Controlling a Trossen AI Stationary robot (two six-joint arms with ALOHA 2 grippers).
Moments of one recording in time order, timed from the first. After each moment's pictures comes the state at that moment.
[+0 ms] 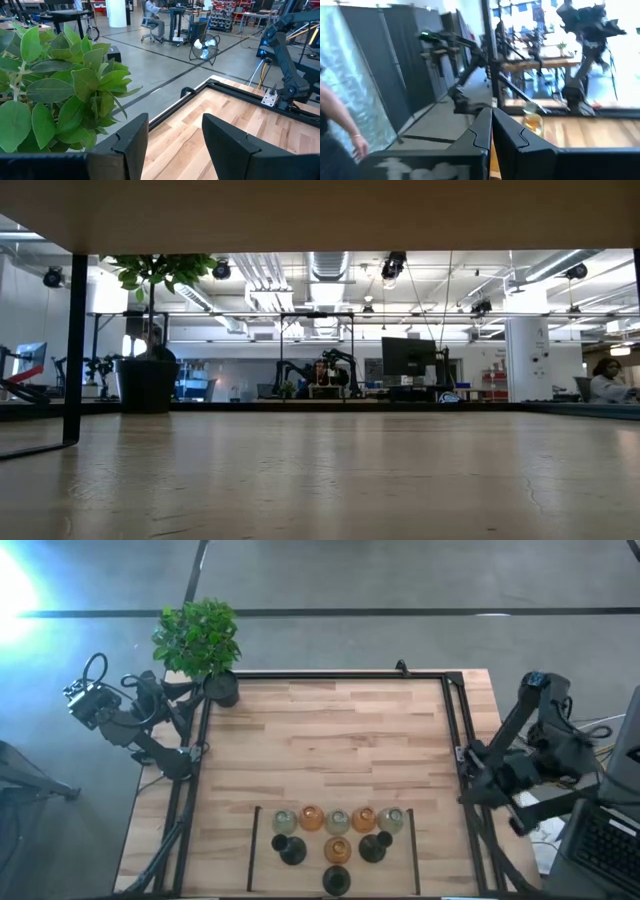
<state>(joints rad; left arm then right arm) -0.61 0.64 1.16 -1.18 -1.24 -0.65 1.07 0.77 1.02 -0.25 0.73 0.23</state>
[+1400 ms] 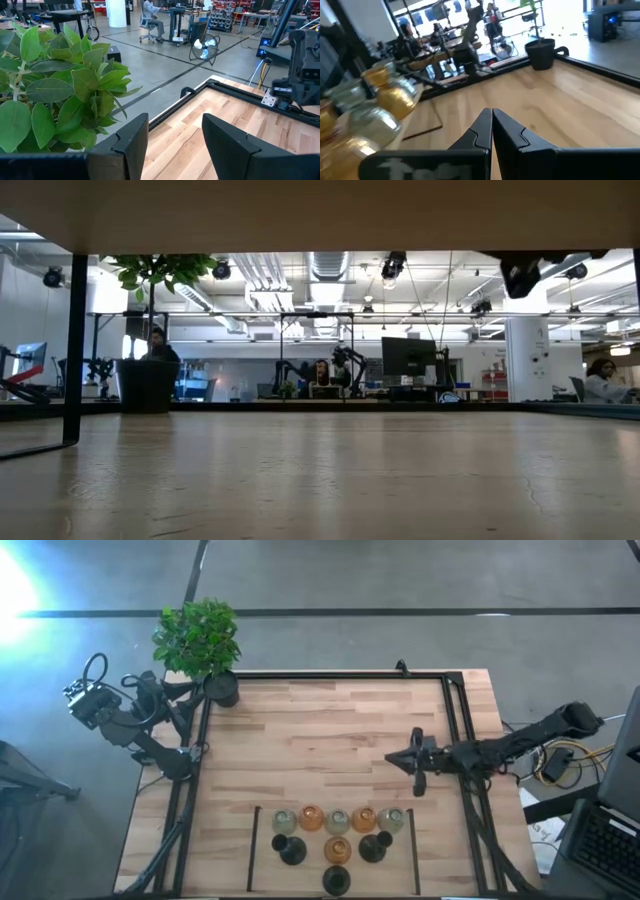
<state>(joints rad) -0.61 0.64 1.16 -1.18 -1.24 -0.65 0.31 0.76 0.20 0.50 0.42 0.35</state>
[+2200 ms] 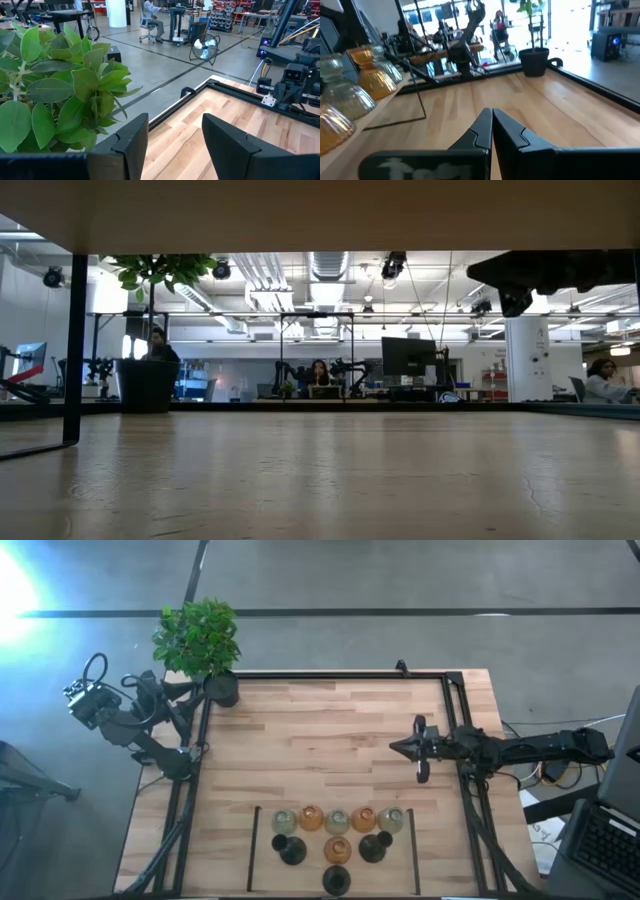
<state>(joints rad) -0.61 0.64 1.16 -1.18 -1.24 -0.65 -0.06 0.61 0.07 0.50 0.02 0.20</state>
